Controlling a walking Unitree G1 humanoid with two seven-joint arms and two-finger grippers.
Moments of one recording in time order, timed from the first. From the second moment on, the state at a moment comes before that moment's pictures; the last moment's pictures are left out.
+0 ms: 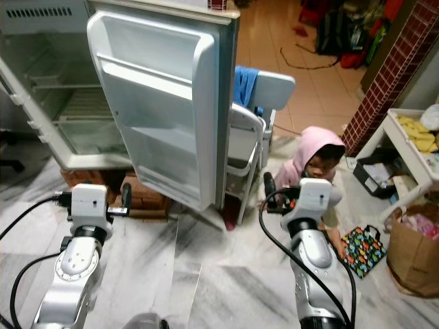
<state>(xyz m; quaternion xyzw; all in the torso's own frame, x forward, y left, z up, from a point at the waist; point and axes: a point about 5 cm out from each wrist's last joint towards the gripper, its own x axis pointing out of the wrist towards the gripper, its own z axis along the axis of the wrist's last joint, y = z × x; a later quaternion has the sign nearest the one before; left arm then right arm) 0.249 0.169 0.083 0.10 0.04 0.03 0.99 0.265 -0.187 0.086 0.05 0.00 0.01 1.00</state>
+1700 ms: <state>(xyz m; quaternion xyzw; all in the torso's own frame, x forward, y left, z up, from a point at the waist) 0.237 0.179 0.078 0.10 0.07 0.06 0.99 0.288 -0.166 0.104 0.05 -0.03 0.07 1.00</state>
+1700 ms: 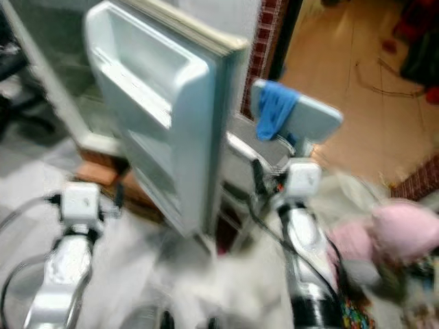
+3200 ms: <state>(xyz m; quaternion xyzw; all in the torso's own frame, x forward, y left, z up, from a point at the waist) 0.238 0.167 0.083 0.11 0.05 0.04 0.99 0.333 -0.041 0.187 0.30 -0.10 0.43 0.84</state>
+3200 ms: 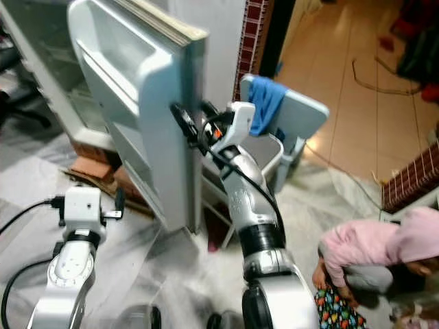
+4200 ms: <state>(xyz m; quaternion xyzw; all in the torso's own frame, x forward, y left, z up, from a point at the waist) 0.247 0.175 0.086 0.11 0.05 0.04 0.99 0.278 -0.123 0.110 0.11 0.04 0.32 0.94</state>
